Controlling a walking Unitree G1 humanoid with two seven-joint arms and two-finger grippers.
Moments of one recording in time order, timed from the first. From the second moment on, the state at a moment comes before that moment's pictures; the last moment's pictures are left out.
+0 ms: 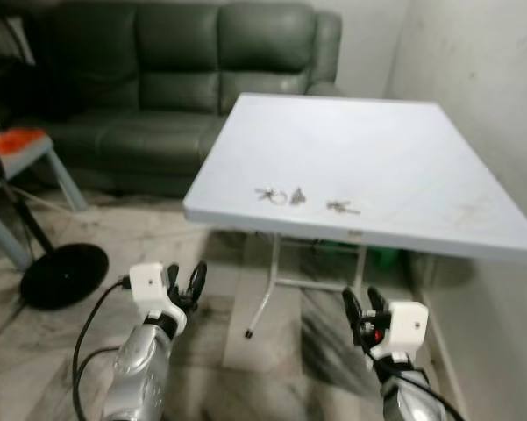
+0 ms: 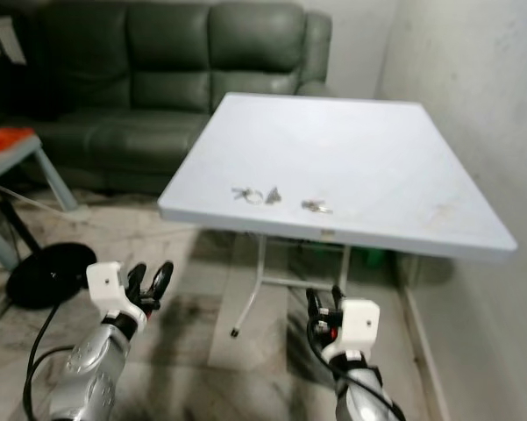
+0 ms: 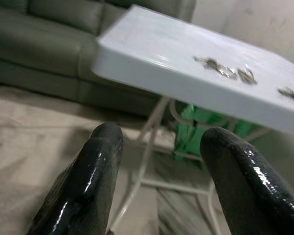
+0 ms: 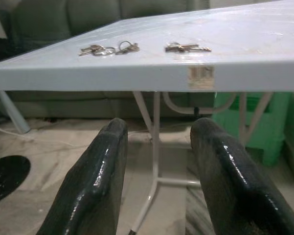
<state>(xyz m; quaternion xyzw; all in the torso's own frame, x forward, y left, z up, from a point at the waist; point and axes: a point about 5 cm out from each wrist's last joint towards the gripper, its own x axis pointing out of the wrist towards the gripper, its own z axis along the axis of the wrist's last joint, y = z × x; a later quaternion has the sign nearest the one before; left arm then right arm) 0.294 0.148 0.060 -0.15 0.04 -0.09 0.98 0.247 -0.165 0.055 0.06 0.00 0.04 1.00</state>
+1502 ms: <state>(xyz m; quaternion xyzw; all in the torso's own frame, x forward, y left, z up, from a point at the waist) 0.295 0.137 0.077 -0.10 0.01 -0.13 0.99 0.253 -0.169 0.084 0.06 -0.05 0.05 1.00</state>
